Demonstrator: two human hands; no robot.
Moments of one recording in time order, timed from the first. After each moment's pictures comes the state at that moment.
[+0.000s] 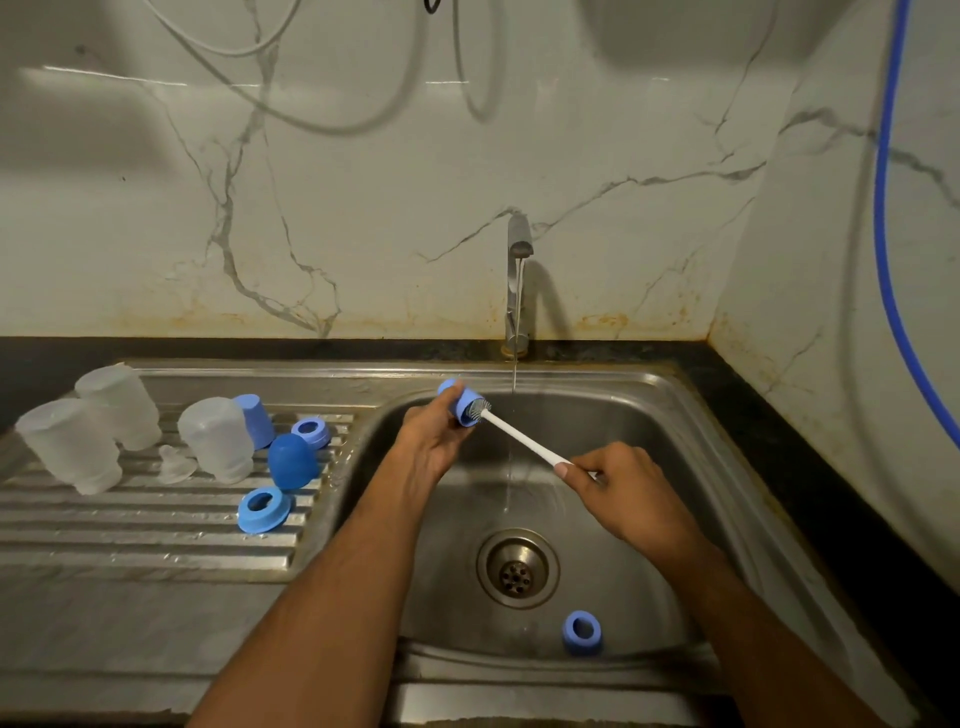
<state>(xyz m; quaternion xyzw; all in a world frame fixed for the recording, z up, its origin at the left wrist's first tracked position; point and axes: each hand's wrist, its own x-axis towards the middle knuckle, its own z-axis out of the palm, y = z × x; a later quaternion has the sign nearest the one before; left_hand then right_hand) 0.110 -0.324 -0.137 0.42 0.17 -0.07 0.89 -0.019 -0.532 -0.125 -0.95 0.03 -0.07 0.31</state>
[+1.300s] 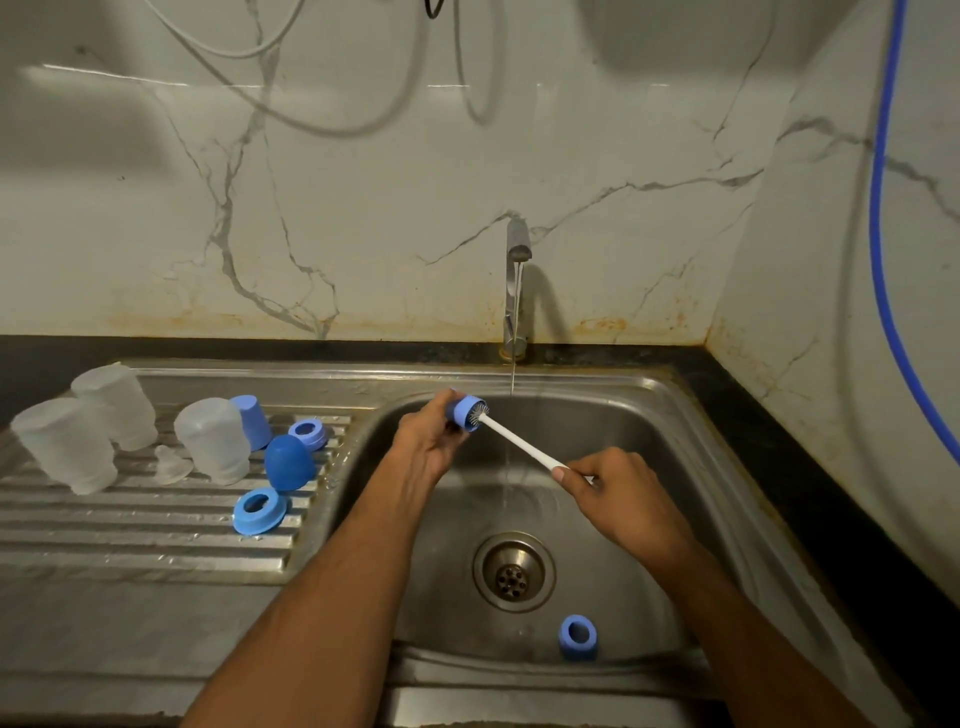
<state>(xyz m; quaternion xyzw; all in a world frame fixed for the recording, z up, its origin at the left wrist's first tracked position) 0.111 -0.323 -0.140 0.43 0.19 -0.08 0.88 -0.020 -0.531 -0.125 -0.95 0.03 -0.07 0.31</state>
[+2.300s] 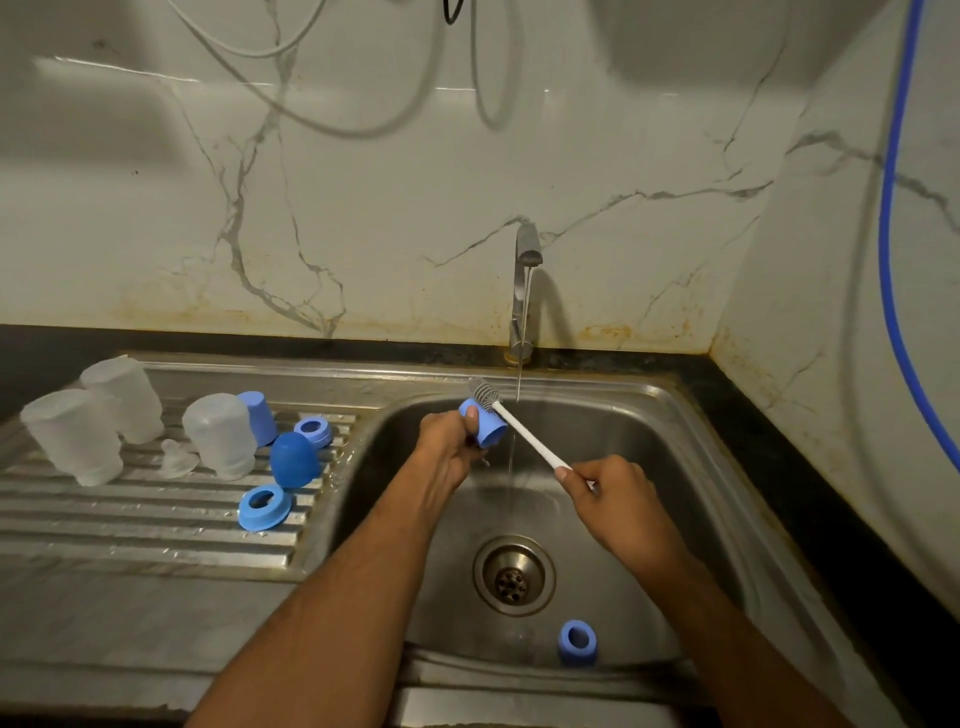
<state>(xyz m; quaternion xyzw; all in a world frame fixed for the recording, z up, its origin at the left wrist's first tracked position) 0.110 -0.341 -0.149 0.50 0.19 -0.08 0.84 -0.025 -0.522 -0.126 -0.94 0.05 -0.08 0.34</state>
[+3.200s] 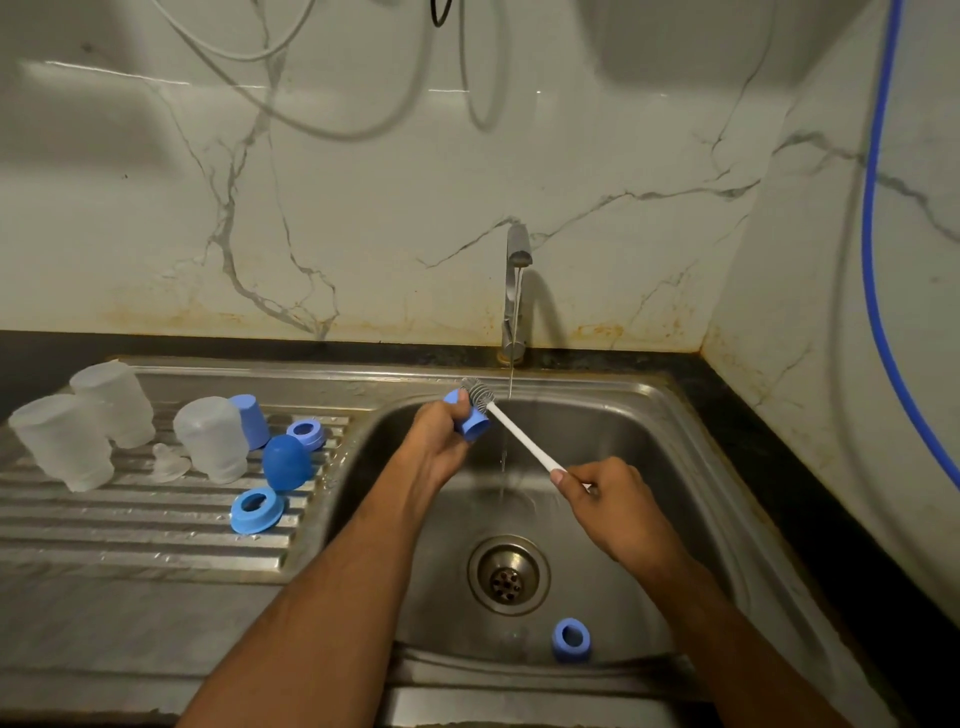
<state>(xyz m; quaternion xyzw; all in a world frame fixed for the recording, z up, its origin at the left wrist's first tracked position) 0.096 -0.332 -0.138 0.40 0.14 -0.10 0.90 -0.032 -0.521 -0.127 -0.92 0.05 -0.07 0.38</state>
